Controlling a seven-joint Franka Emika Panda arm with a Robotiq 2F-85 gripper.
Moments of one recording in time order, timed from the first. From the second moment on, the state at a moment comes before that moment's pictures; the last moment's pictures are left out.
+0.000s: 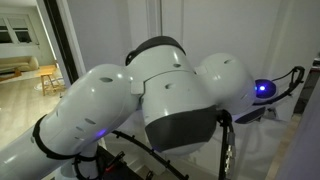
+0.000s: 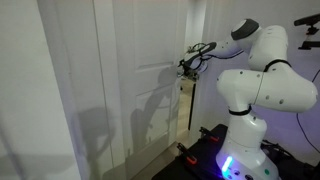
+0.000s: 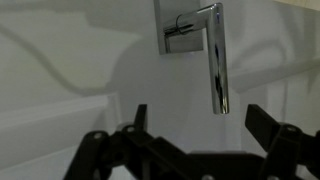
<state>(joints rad) 1.77 -0.91 -2.27 -1.71 -0.26 3.14 -2.23</state>
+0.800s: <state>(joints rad) 1.80 -0.96 -2.33 -1.70 -0.45 3.16 -2.17</state>
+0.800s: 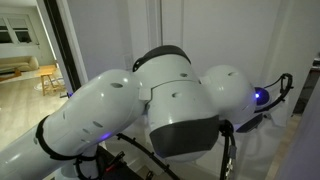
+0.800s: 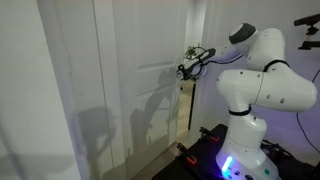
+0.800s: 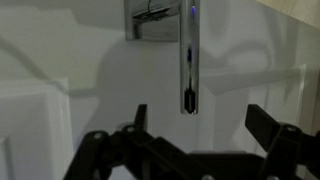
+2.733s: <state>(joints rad) 1.93 -1.05 -2.47 -1.56 -0.53 3.33 -2.17</state>
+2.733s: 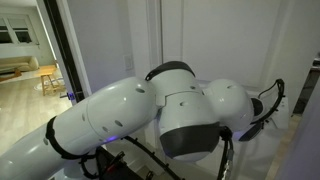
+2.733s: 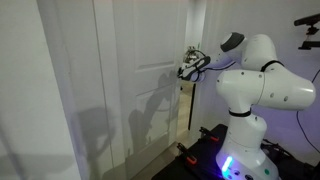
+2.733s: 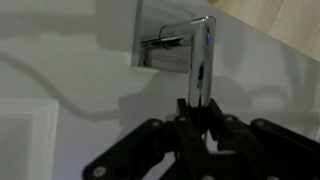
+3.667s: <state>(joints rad) 1.77 -0.88 -2.39 -1.75 -0.45 3.19 -2.06</state>
